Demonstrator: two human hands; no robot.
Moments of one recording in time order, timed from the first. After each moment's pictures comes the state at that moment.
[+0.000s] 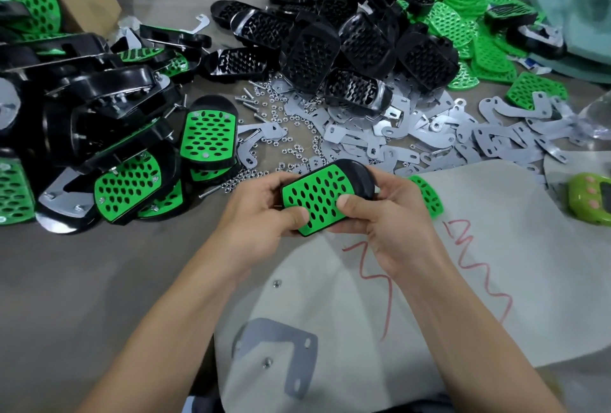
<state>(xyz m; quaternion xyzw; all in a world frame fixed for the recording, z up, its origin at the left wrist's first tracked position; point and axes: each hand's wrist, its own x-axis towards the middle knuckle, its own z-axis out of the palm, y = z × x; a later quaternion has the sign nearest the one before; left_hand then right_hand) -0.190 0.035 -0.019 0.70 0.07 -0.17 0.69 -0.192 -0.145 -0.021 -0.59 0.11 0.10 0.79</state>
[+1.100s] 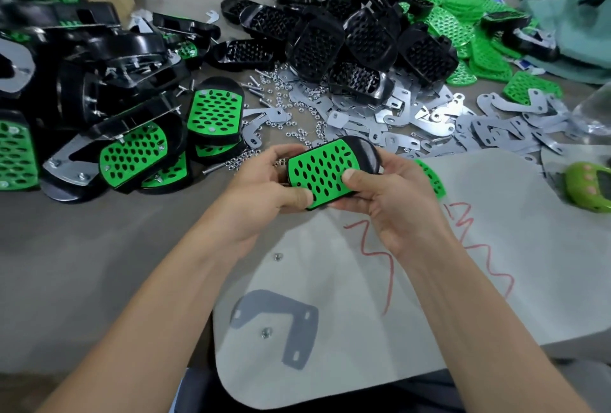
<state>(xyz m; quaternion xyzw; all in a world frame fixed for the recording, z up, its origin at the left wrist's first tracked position) -0.192 0.035 -0.031 0.64 0.06 -0.16 0.75 -0.196 -0.146 -0.021 -0.58 0.11 0.10 0.80</state>
